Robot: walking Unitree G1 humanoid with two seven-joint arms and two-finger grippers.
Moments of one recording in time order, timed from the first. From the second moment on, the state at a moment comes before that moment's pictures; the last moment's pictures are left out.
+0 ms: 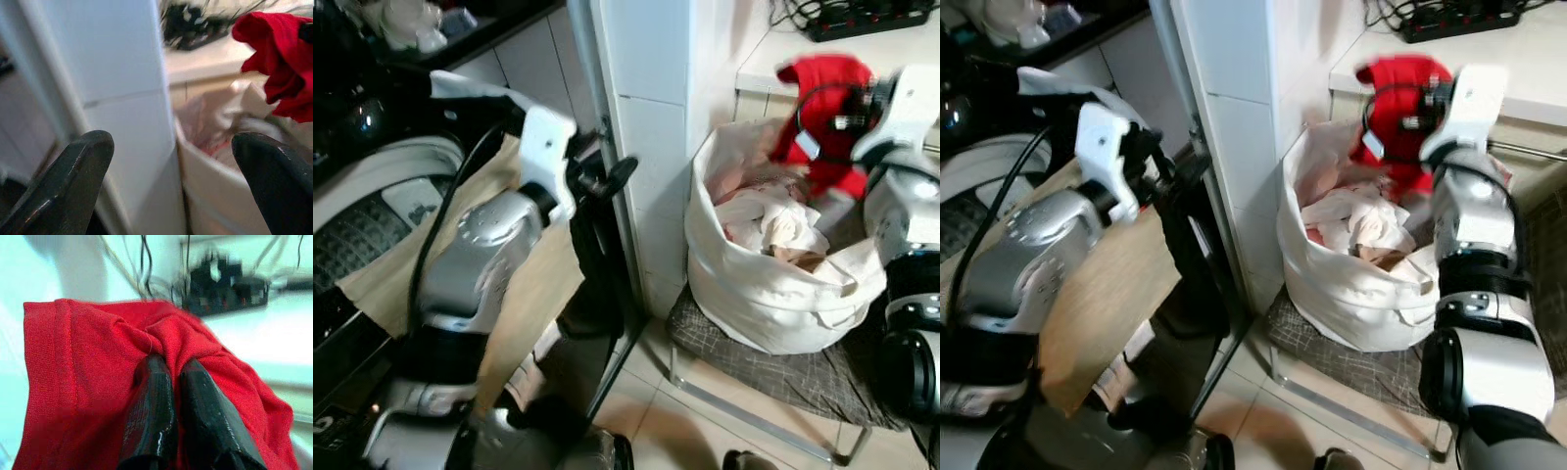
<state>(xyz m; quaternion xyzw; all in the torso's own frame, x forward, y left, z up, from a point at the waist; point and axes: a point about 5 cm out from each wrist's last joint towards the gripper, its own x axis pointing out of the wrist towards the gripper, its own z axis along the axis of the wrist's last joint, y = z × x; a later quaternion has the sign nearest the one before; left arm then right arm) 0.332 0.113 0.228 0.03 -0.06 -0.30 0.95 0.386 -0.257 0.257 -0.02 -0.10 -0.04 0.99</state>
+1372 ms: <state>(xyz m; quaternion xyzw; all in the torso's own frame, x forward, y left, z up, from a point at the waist) 0.322 0.063 0.254 -0.37 -0.04 -0.36 0.85 0.316 -0.158 0.285 -0.04 -0.10 0.25 0.96</state>
